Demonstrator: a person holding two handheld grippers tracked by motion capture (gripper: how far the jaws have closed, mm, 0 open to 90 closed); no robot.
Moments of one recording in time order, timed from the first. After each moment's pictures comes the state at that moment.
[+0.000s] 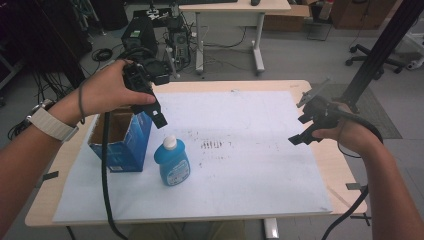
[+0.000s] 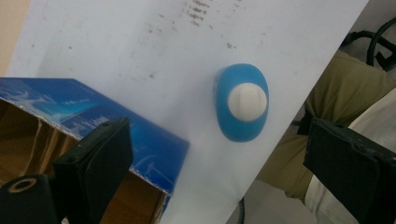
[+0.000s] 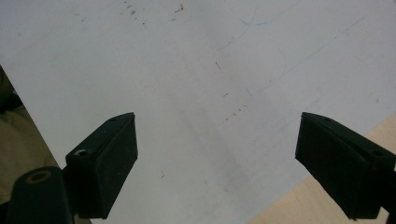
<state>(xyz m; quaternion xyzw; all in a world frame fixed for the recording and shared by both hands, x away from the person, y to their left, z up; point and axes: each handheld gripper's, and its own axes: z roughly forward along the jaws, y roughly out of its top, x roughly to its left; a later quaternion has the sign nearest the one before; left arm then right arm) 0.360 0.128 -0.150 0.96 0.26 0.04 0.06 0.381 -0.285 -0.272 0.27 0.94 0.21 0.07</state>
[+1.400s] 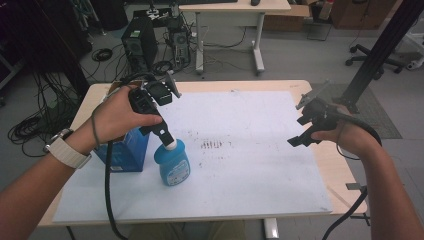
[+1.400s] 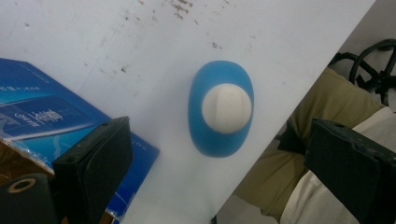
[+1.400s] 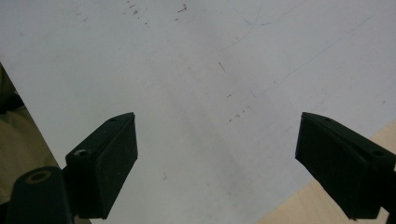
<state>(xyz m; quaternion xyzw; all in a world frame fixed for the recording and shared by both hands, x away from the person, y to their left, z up) 0.347 0.126 -0.194 0.95 0.31 0.02 0.09 0.380 -0.284 -0.276 0.26 0.94 0.22 0.07</state>
